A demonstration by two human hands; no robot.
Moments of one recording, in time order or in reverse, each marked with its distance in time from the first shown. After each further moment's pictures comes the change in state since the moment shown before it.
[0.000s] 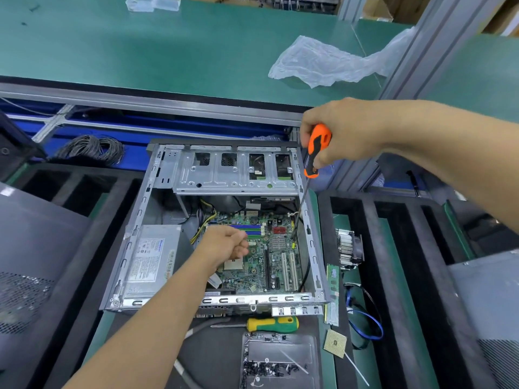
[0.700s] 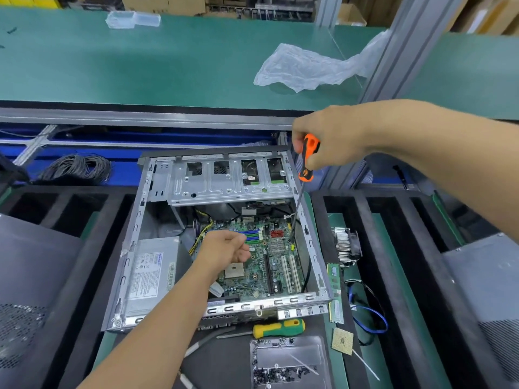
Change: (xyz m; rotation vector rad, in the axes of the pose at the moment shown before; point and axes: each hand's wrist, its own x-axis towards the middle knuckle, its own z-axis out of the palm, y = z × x) left_hand -0.001 0.002 -0.001 -0.005 -0.021 0.089; right_hand -0.008 -0.011 0.002 -0.087 -0.044 0.088
